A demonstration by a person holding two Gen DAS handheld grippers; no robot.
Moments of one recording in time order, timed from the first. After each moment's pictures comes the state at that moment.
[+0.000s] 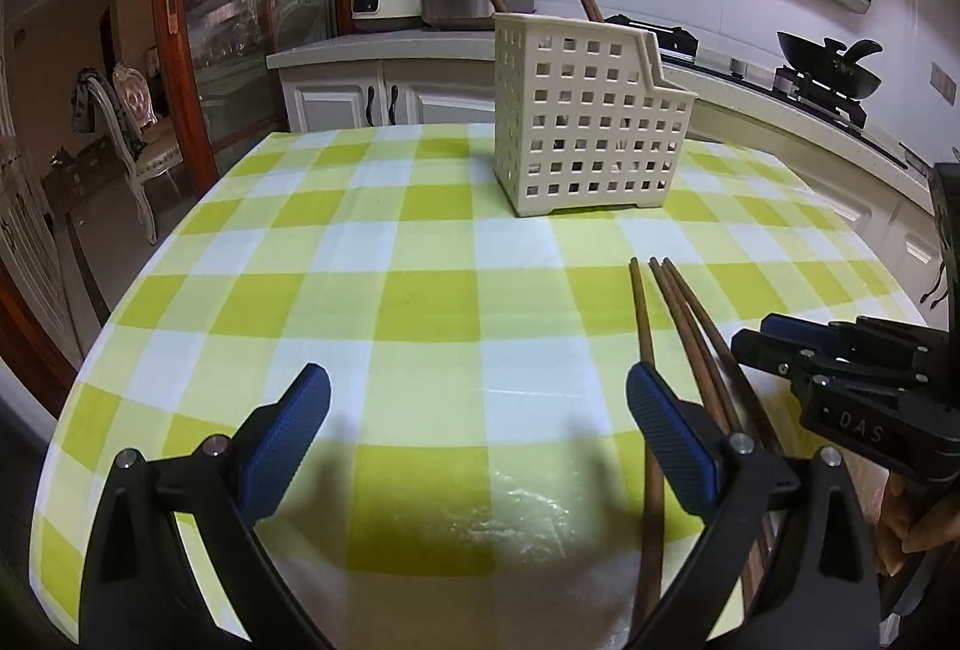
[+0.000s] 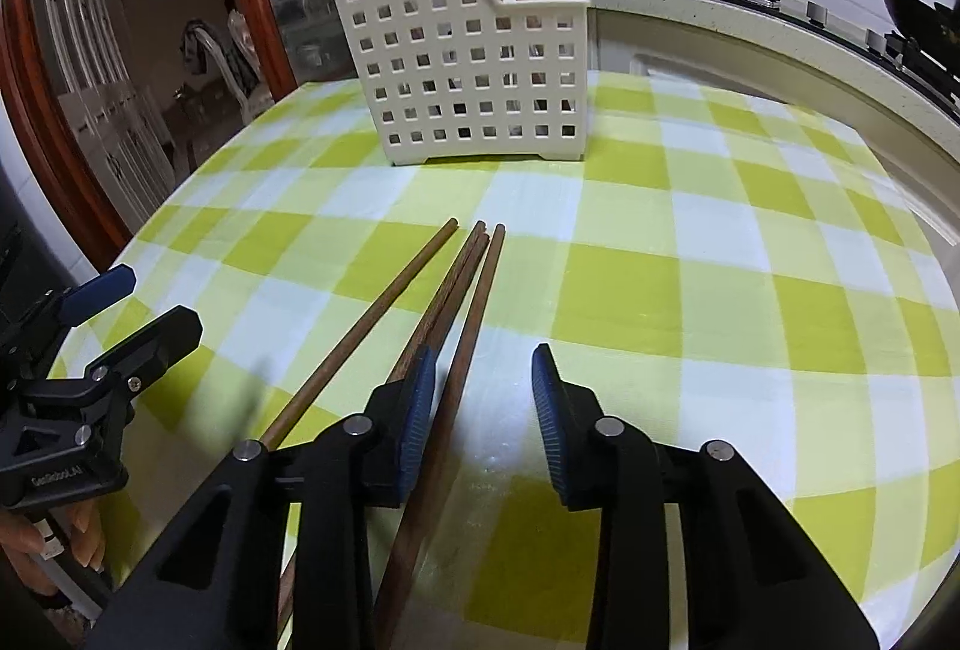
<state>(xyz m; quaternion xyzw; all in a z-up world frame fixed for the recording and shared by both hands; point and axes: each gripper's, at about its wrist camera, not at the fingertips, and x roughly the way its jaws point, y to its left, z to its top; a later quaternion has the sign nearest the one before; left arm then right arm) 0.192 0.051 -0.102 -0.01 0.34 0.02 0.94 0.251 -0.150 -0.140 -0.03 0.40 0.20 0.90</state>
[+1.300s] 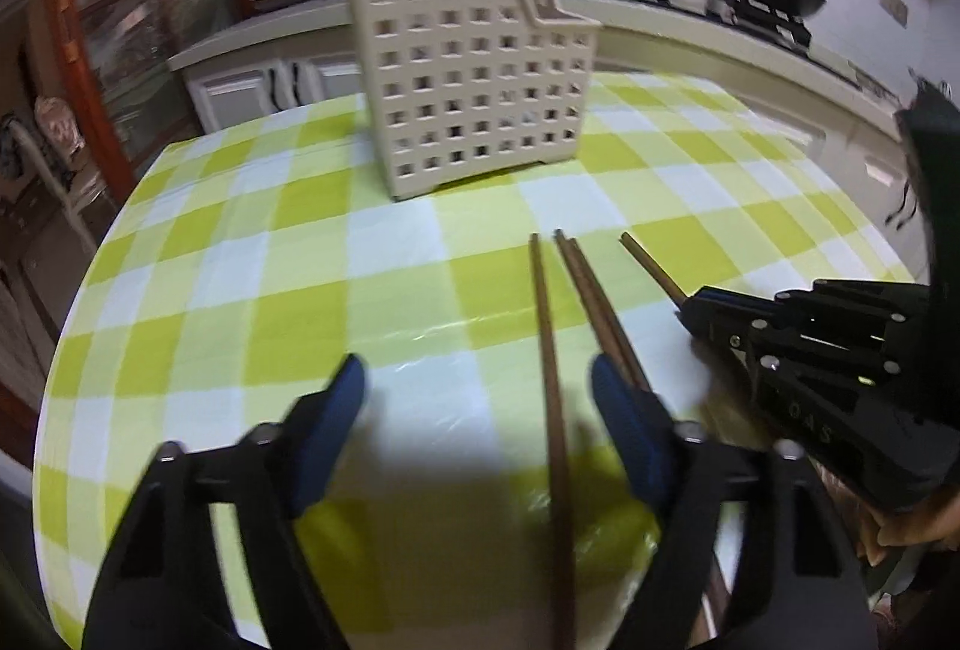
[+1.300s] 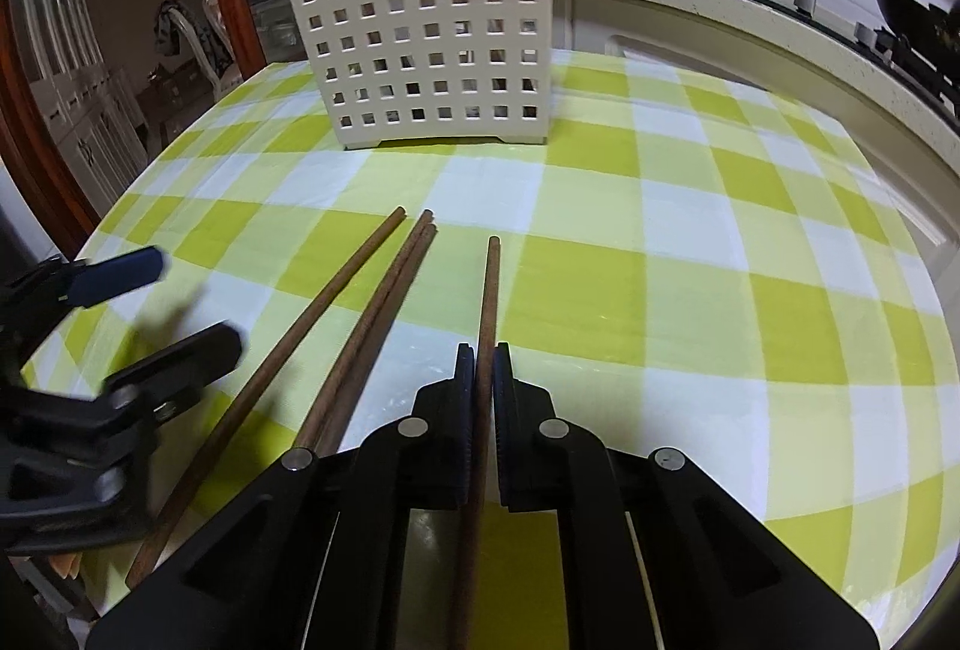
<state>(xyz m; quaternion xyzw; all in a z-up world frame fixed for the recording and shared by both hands) 0.238 -0.002 -0.112 0.05 0.41 -0.07 0.91 0.265 -0.160 -0.146 -0.04 0.42 0.17 0.89</state>
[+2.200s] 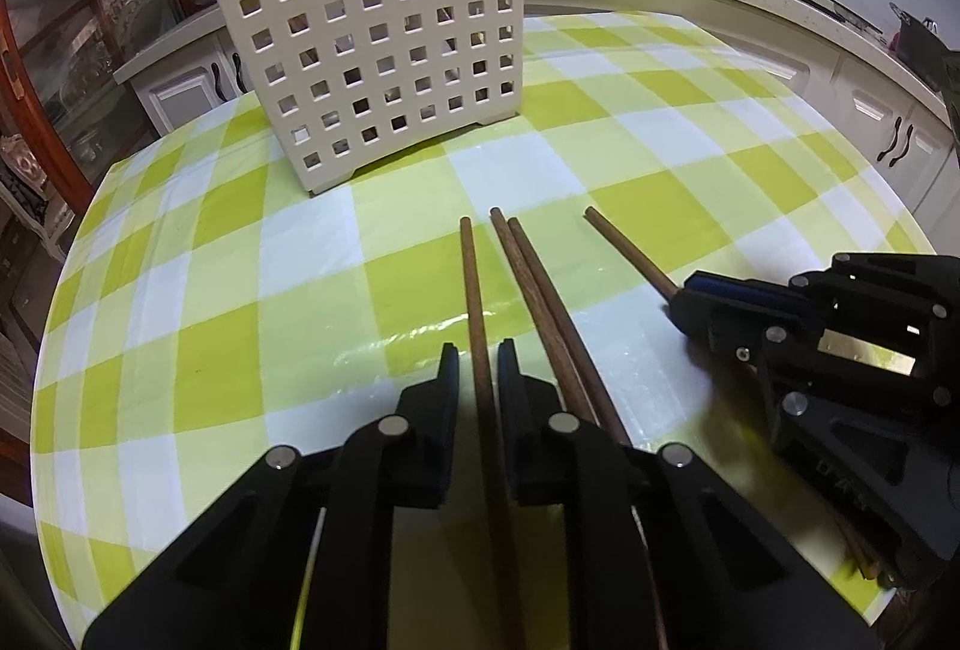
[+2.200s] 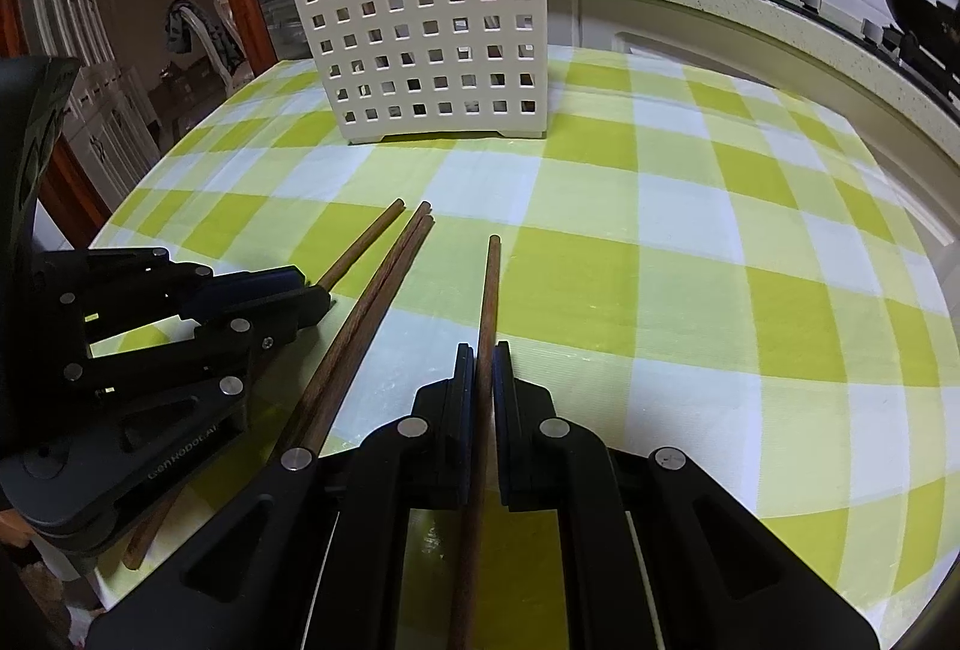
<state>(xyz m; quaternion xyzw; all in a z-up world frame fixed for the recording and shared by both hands) 0.266 -0.035 -0.131 0.10 0.45 -0.10 0.88 0.263 -0.164 -0.146 -0.06 0.42 0.18 0.89</state>
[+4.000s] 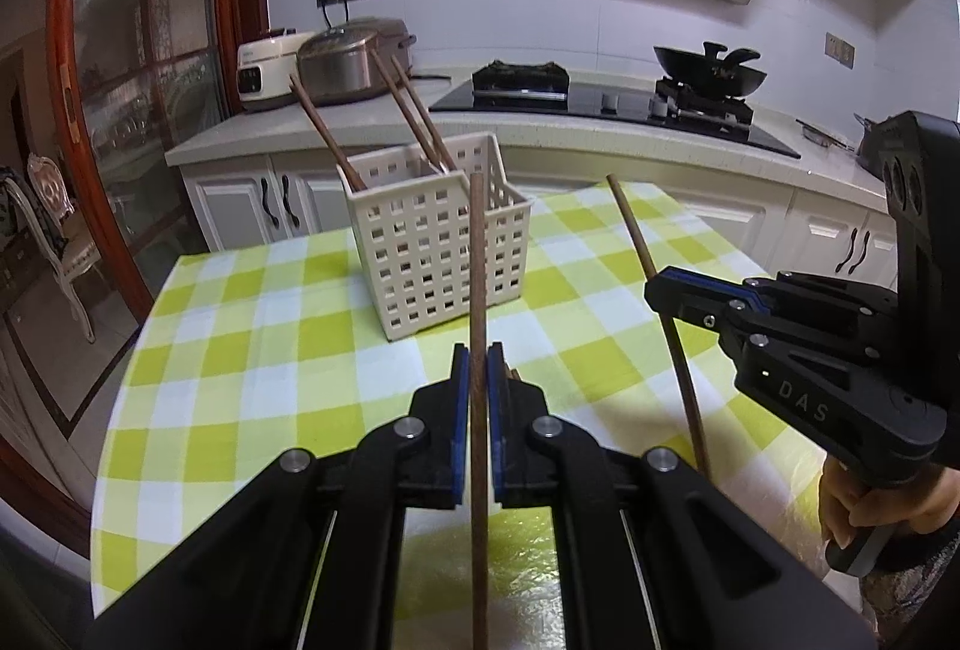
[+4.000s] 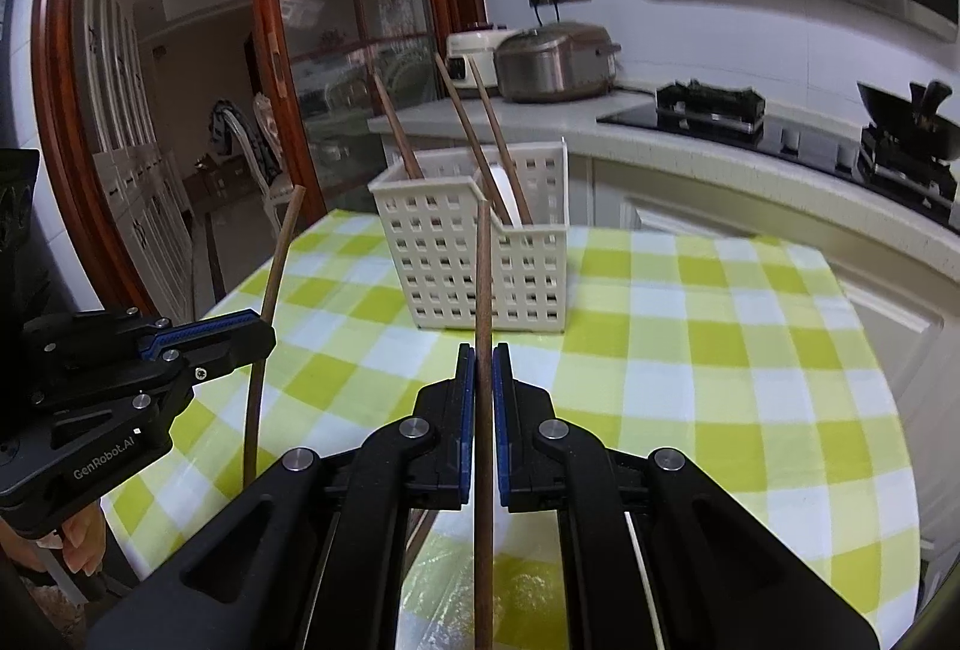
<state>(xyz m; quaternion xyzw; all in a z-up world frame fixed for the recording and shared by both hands) 0.190 -0.006 -0.004 0.05 0.30 -0.11 0.95 0.220 -0.178 -0.037 -0.01 0.26 0.22 0.94</state>
